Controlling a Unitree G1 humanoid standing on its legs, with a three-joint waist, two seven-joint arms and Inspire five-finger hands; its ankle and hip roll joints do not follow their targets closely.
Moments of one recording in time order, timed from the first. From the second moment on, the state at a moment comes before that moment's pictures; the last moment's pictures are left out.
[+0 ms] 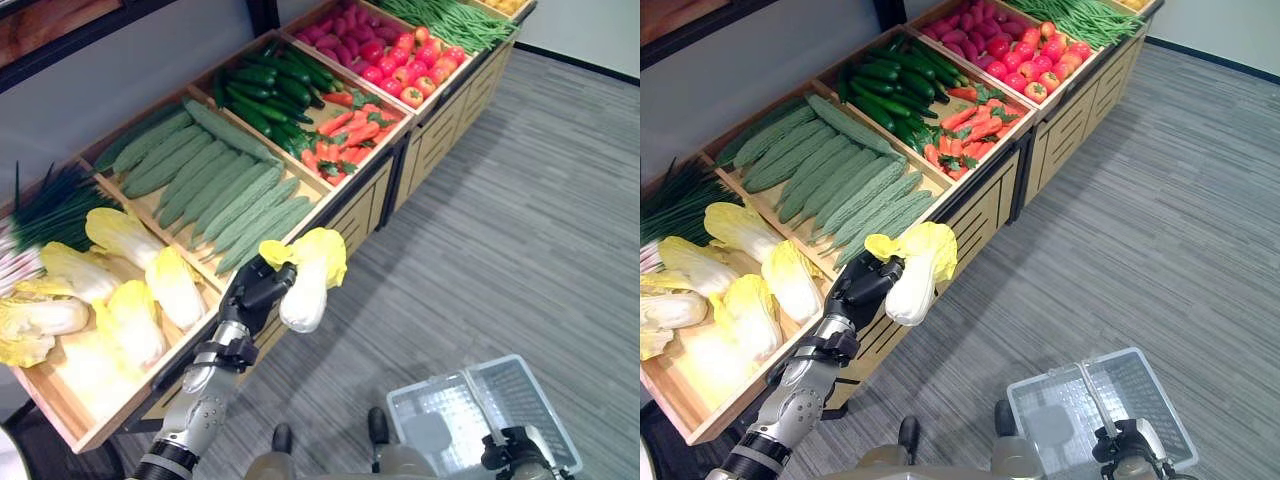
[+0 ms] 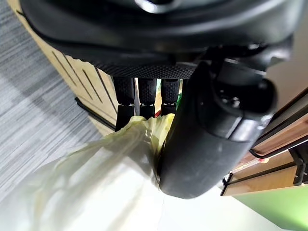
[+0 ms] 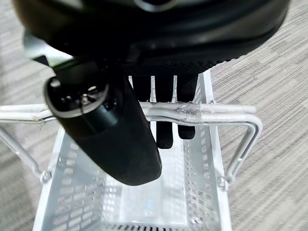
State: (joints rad) left arm 0.00 0.37 -0.28 0.12 -0.92 -0.18 -0.07; right arm -0.04 -0.41 0.09 1.30 -0.10 -0.07 -0.26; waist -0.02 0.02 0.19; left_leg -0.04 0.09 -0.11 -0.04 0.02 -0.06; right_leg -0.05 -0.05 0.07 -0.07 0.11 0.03
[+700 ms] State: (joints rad) left arm 0.05 0.45 -0.24 0.15 -0.90 -0.18 -0.07; right arm 0.02 -0.34 0.08 1.29 -0.10 -0.06 -0.24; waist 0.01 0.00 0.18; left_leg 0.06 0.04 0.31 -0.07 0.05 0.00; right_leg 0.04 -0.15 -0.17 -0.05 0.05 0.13
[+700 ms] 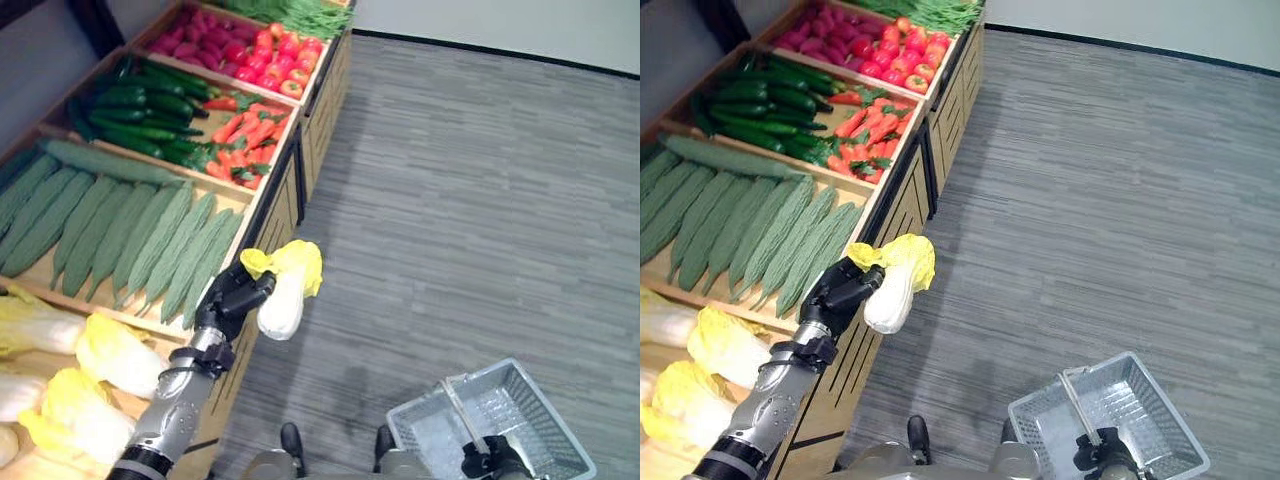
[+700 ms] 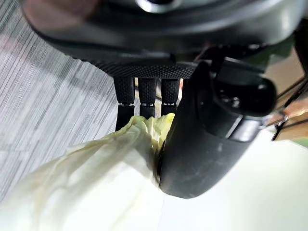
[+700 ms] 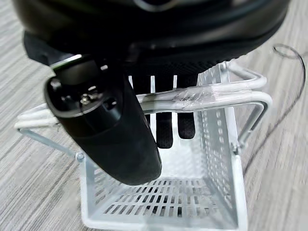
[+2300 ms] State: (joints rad) left arm -0.49 0.58 -0.80 0.23 0.21 -0.22 0.03; right arm -0.50 -0.61 0.50 0.67 -0.06 -0.09 -0.16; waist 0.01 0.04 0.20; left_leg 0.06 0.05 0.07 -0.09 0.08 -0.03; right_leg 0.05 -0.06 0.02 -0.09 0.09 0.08
